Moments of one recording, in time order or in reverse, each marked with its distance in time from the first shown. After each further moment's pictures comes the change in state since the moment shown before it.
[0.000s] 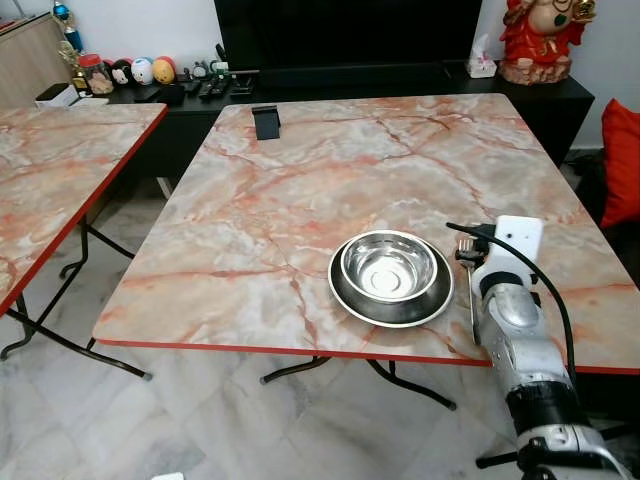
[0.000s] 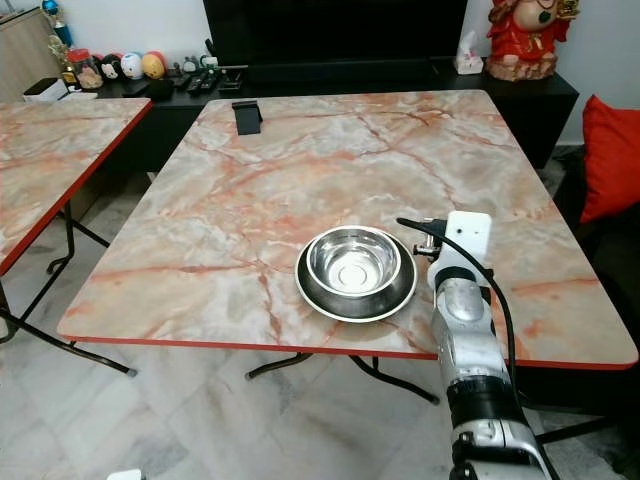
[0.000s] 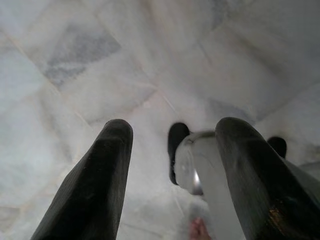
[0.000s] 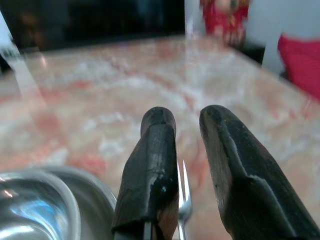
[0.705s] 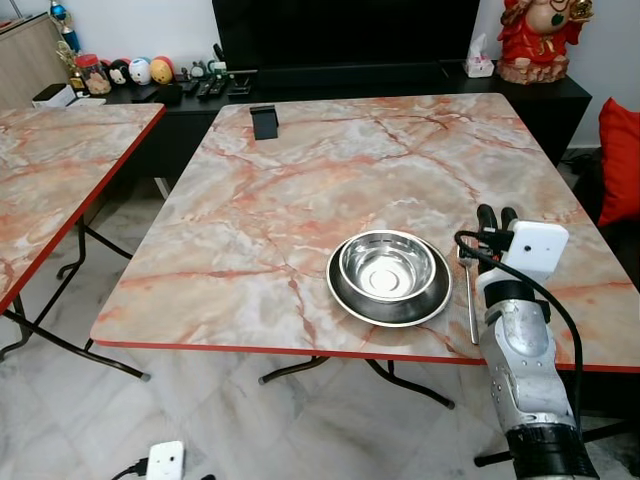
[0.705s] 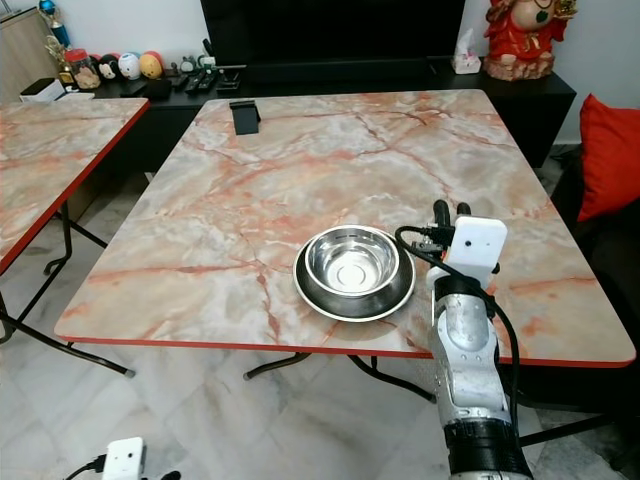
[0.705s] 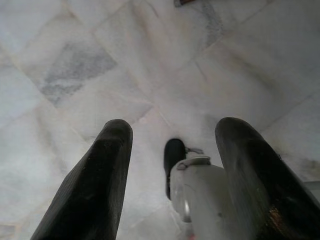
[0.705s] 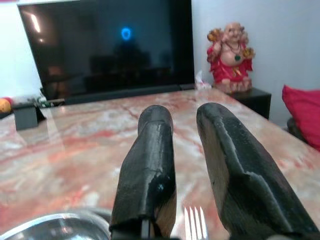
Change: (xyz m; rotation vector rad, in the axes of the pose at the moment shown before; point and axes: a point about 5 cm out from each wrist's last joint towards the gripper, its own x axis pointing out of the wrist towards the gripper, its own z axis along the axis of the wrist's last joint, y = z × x) left arm 0.011 -0.014 0.027 -0.012 -0.026 -0.004; right arm -0.018 0.011 0.027 0.030 -0.204 0.061
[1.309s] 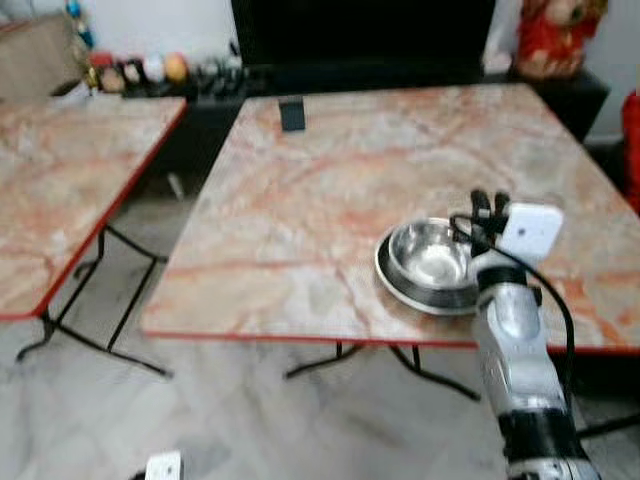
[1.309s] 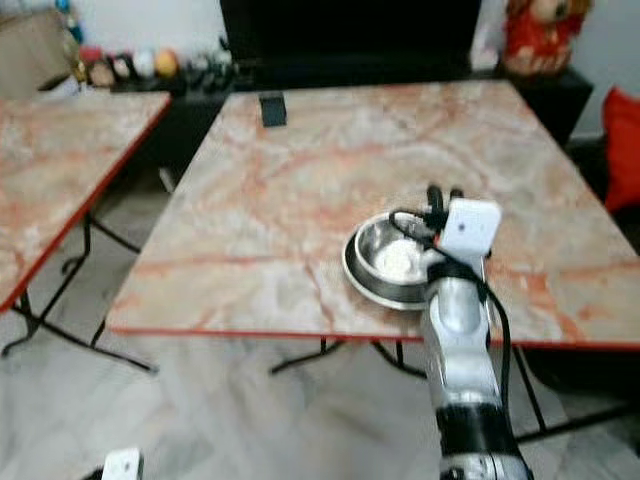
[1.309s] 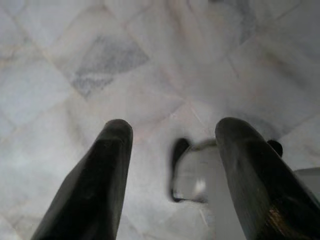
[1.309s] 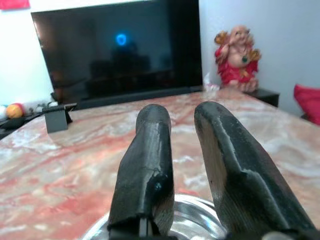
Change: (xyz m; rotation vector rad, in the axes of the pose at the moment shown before) left arm -0.004 0.009 -0.008 -0.030 0.019 0.019; right arm 0.006 0.007 0.003 0.020 -0.001 0.002
